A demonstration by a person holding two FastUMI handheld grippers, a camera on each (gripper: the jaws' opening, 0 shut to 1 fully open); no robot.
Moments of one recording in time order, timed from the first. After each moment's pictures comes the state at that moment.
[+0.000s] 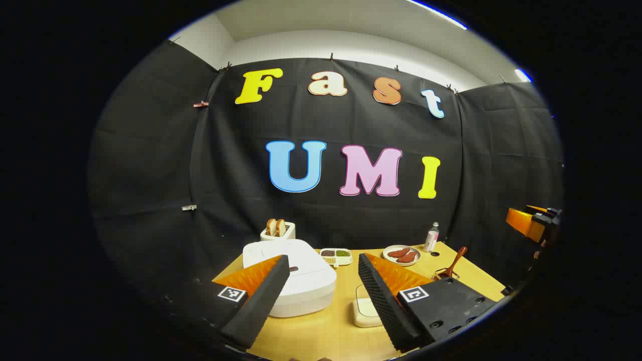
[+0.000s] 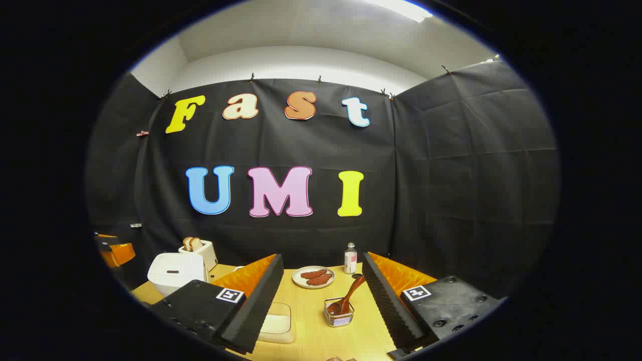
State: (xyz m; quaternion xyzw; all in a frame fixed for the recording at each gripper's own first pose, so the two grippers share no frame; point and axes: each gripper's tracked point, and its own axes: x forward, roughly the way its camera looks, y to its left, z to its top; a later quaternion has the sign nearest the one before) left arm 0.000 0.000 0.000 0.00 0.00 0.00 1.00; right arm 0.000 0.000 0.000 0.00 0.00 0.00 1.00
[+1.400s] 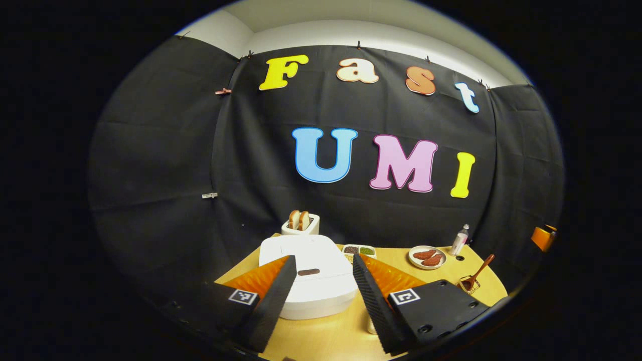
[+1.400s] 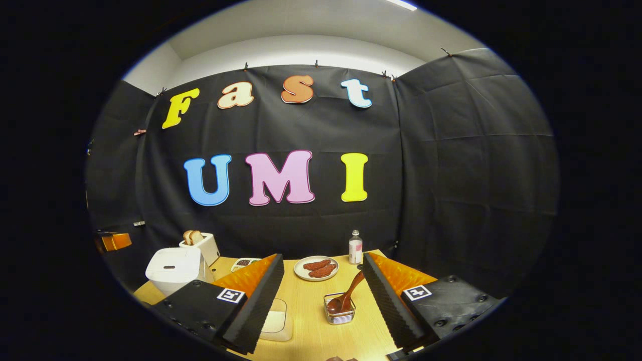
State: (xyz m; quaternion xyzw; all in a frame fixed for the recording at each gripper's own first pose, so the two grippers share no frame) left arm 0.066 0.044 -0.003 -0.01 0.04 0.09 1.00; right arm 0.050 -0.036 -0.042 0.02 0.05 0.02 1.00
